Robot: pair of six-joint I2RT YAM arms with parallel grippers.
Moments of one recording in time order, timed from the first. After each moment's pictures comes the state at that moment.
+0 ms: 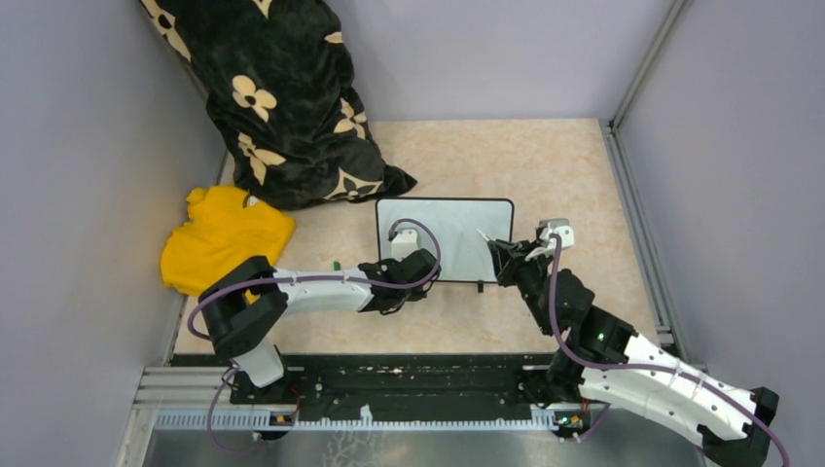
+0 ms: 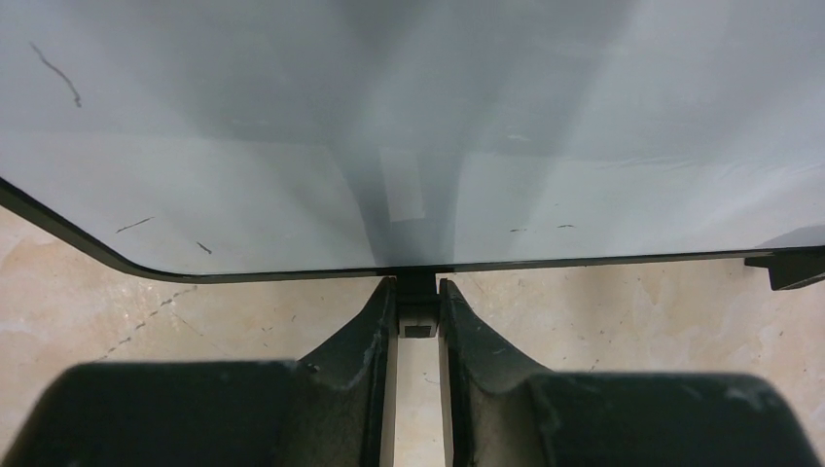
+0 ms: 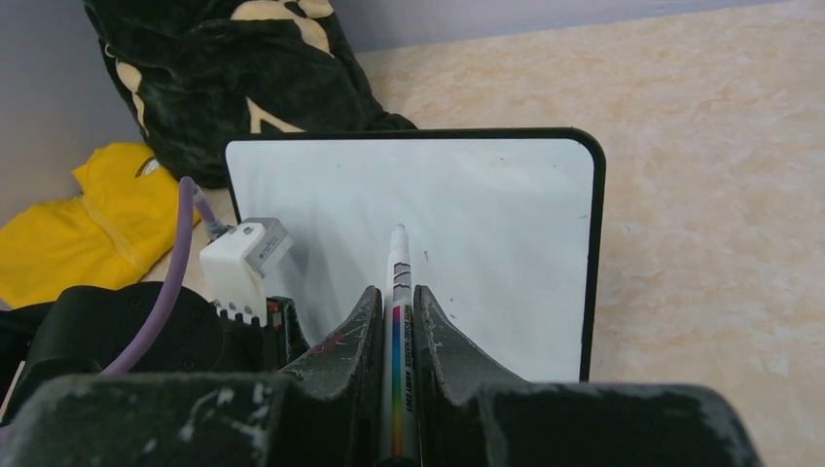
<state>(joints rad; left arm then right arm) -1.07 1.68 0.89 -0.19 -0.49 -0.92 1.00 0.47 0.51 -0.10 0.66 0.34</state>
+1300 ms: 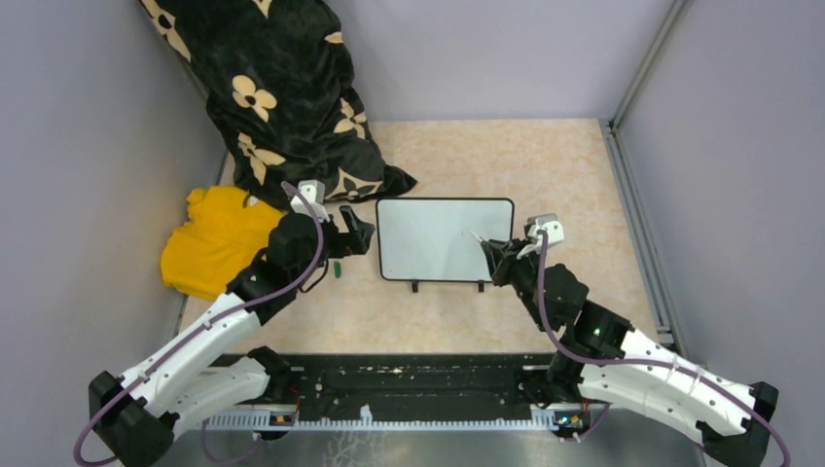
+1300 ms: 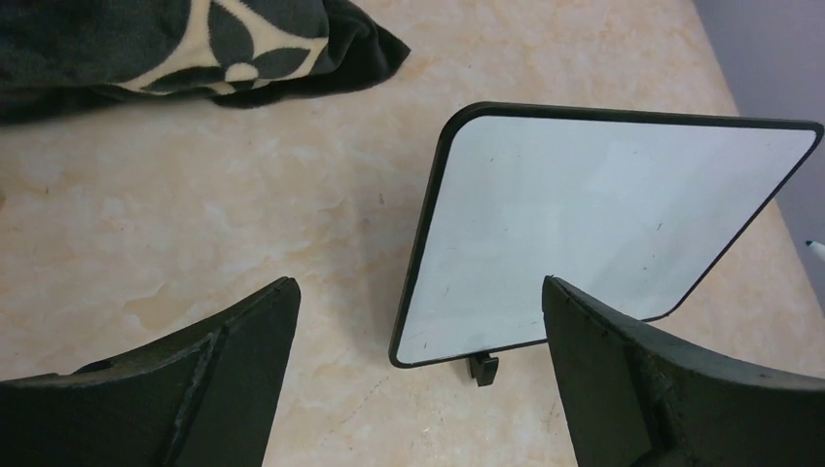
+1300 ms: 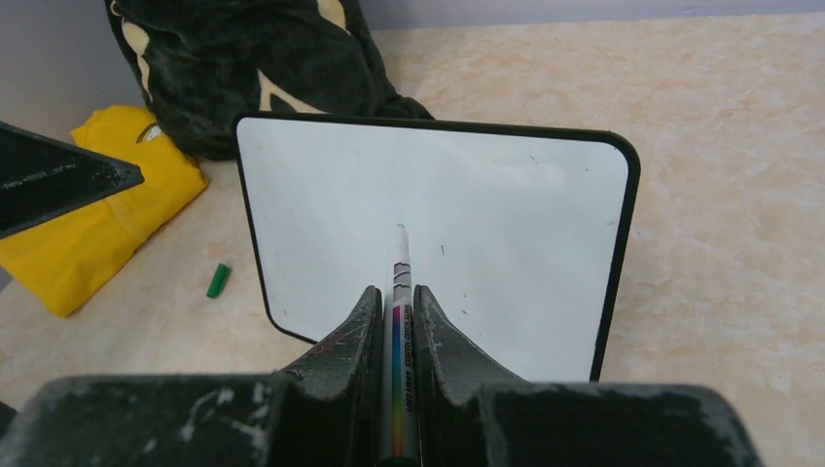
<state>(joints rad) -0.66 0.90 0.70 -0.15 -0.28 -0.51 1.00 0.52 0.54 -0.11 0.61 0.31</state>
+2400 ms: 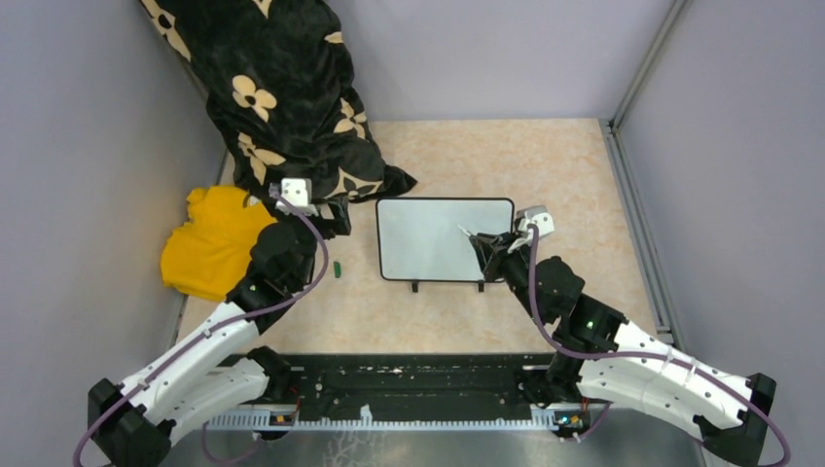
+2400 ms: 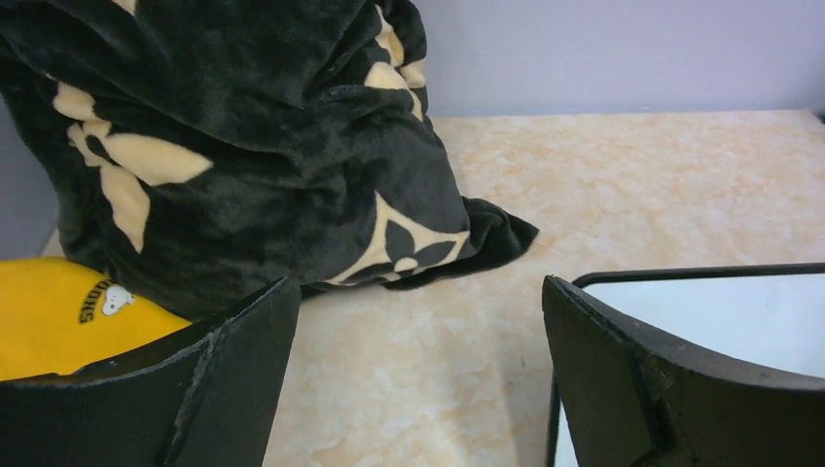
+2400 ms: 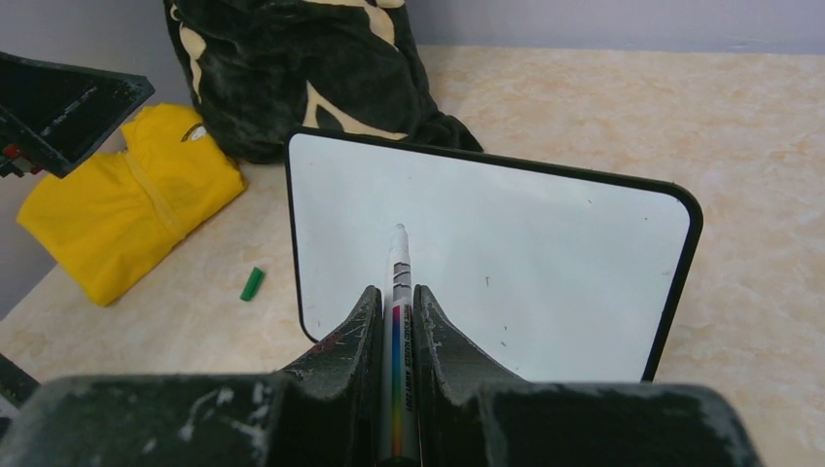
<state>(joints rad) -0.65 0.82 0.62 0.20 -0.55 -0.09 1.00 0.60 0.59 -0.04 0.53 0.26</state>
